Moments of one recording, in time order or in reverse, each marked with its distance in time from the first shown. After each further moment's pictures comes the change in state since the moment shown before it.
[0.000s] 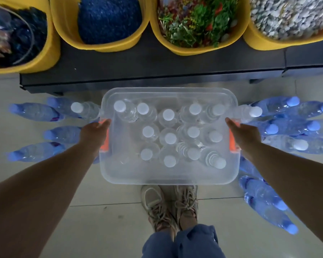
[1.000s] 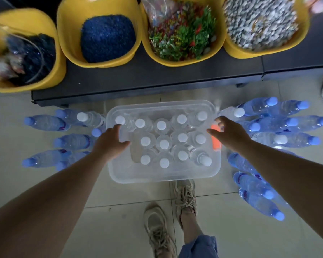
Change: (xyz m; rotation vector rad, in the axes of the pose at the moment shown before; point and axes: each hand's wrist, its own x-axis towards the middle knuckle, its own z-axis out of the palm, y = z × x) left_hand -0.066 0.032 -0.013 0.413 -0.159 0.341; right_hand -0.040 -0.008 -0.033 -0.125 -0.129 -0.379
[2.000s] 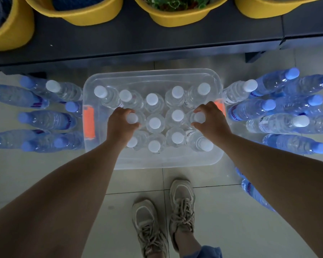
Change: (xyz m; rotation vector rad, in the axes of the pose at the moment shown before) left_hand 0.036 0.025 0.110 -0.230 0.322 0.107; right_hand 0.032 0.025 0.091 -0.059 0.127 -0.302
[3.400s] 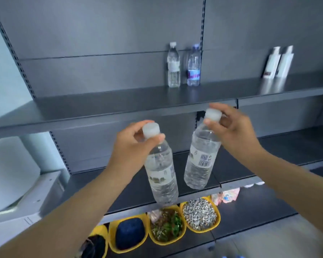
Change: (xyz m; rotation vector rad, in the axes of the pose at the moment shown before) left_hand -0.354 0.443 -0.729 -0.885 0.293 0.884; right_hand -0.379 -0.438 -0.722 0.715 0.872 -0.591
